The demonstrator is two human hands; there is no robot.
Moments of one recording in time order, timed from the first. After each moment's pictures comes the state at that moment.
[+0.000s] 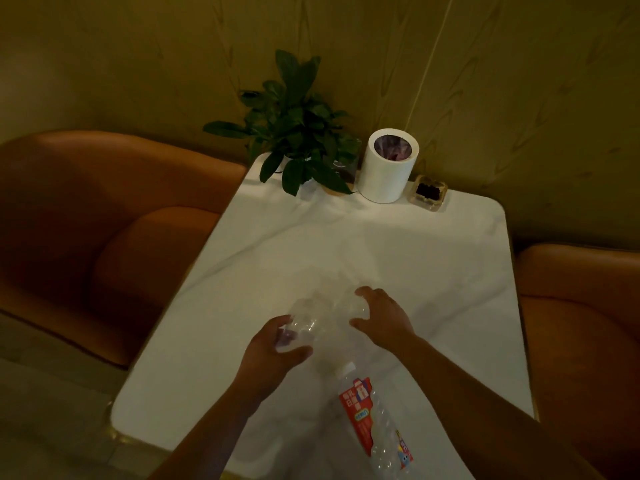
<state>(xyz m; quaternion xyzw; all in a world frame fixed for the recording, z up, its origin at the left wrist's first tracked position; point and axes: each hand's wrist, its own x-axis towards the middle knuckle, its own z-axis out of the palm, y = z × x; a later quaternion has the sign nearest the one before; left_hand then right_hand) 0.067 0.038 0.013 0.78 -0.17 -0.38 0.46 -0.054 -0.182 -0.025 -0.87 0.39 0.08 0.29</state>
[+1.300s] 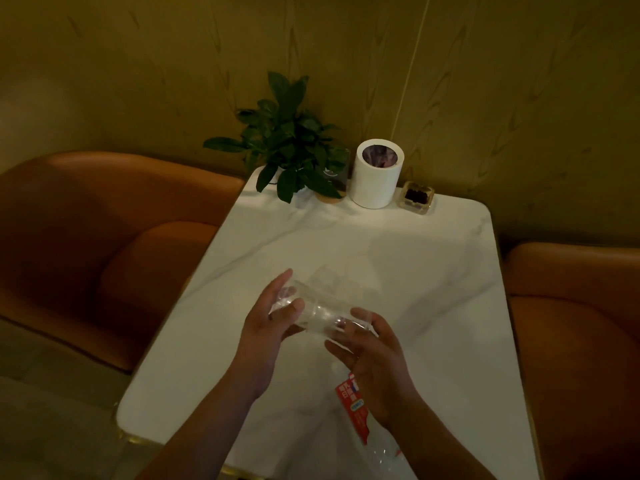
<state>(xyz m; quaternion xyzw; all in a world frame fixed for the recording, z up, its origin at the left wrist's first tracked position) 0.057 0.025 0.074 0.63 -0.20 -0.38 0.65 -0.101 -0.074 0.059 -0.31 0.34 -0.24 0.85</state>
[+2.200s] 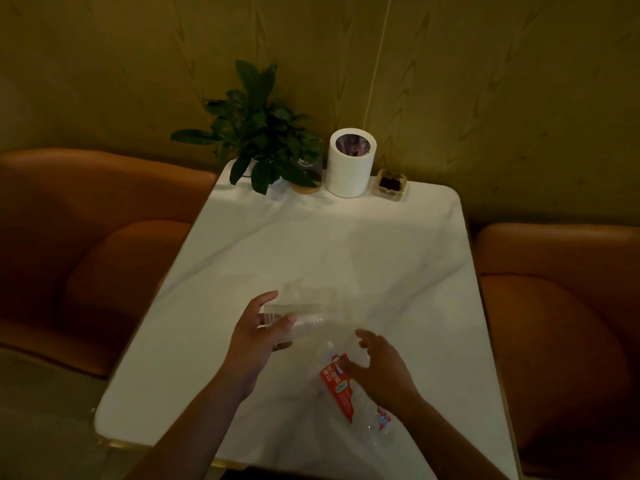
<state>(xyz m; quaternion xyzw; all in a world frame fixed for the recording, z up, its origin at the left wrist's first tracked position) 0.047 0.032 0.034 0.67 -0.14 -0.41 0.60 -0.153 -0.079 0.010 -0.76 0.50 0.04 0.41</state>
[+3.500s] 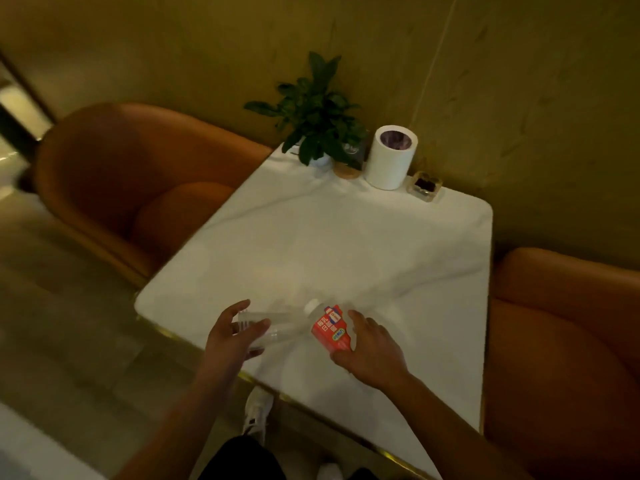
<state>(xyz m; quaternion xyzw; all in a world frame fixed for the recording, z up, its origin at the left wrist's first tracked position) -0.057 0.147 0.018 0.68 0.00 -0.32 0.66 -0.207 -0.058 0.009 -0.88 0.35 0.11 0.30</state>
